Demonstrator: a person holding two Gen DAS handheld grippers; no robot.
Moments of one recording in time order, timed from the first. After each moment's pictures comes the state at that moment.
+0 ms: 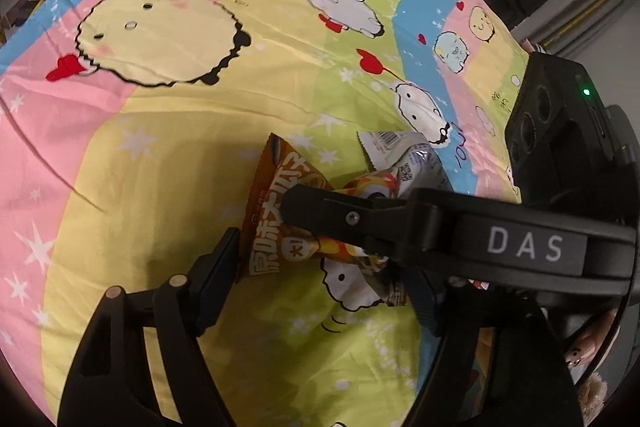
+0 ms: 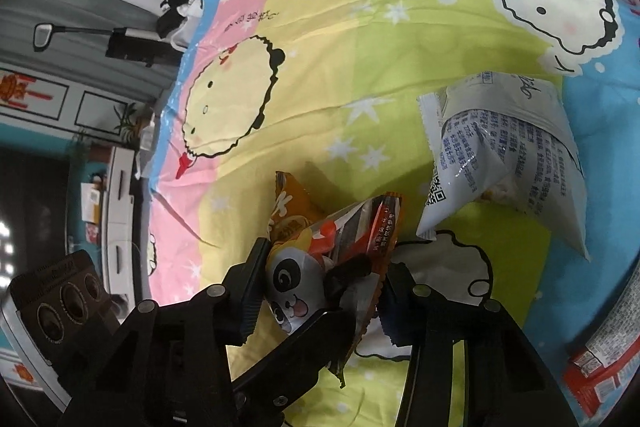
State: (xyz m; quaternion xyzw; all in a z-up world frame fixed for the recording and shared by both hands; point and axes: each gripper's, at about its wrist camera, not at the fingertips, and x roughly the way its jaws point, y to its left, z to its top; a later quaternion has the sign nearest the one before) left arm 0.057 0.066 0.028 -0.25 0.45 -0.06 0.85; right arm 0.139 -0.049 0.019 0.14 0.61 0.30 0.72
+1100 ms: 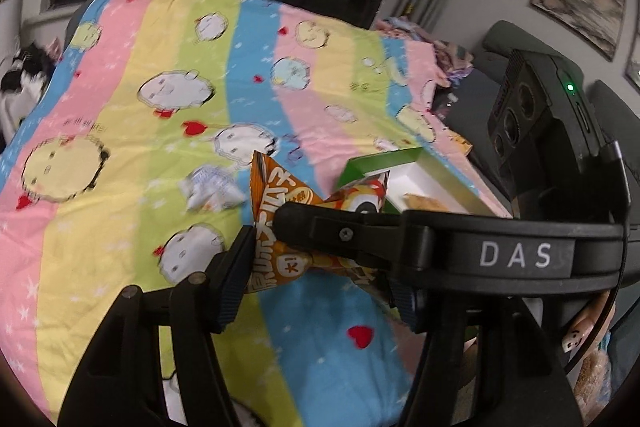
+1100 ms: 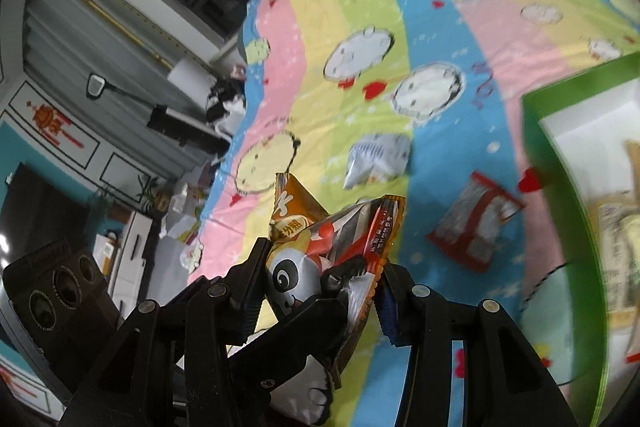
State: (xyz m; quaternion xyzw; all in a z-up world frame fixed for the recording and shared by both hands) left arm -0.028 -0.052 0.120 -0.10 0.32 -0.23 0.92; right arm 0.019 -0.178 0.115 0.20 0.43 0.28 0.83
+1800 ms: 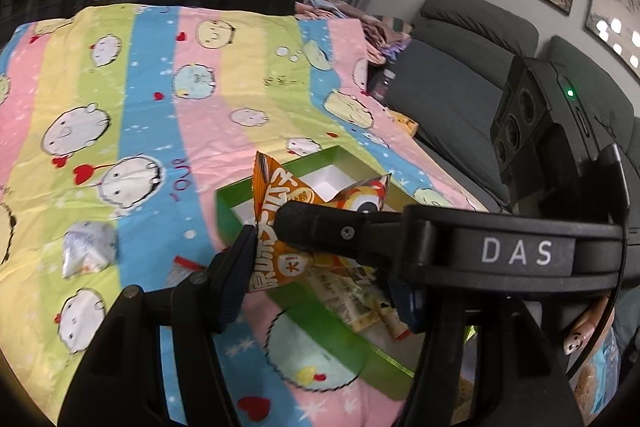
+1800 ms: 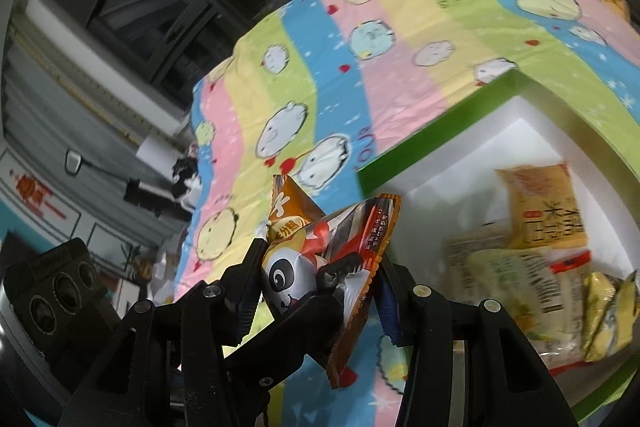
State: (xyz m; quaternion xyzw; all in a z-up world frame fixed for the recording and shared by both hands) left arm 0.010 -0.171 0.134 -0.05 0.31 -0.32 0.89; right arm 0.014 -0.308 0.121 0.27 0.38 0.18 0.86
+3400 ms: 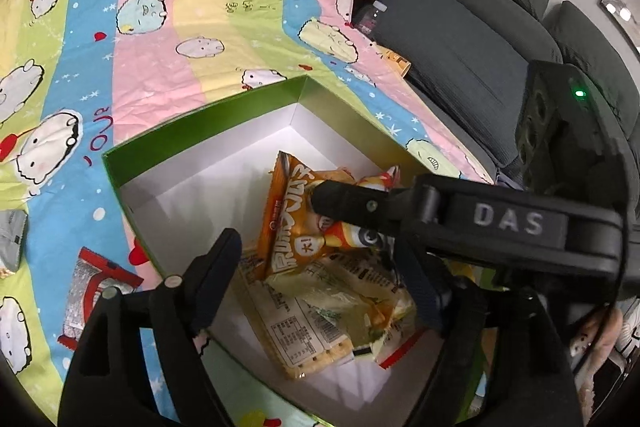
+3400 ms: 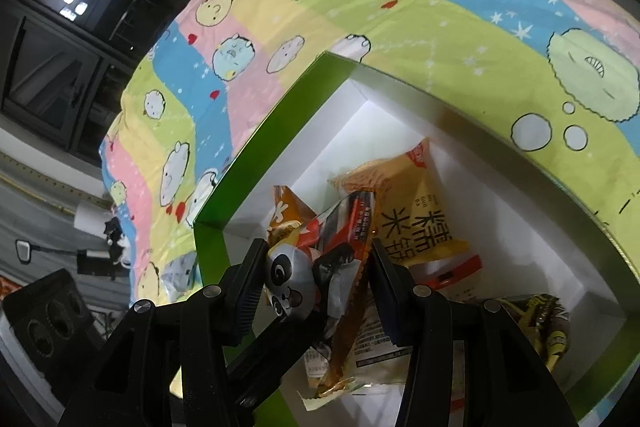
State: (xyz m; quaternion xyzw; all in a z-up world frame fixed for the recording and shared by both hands) left arm 0.052 -0.242 0.090 -0.04 0.41 -0.35 0.84; right arm 0.036 -0.396 0.068 0.34 0.43 0.03 0.83
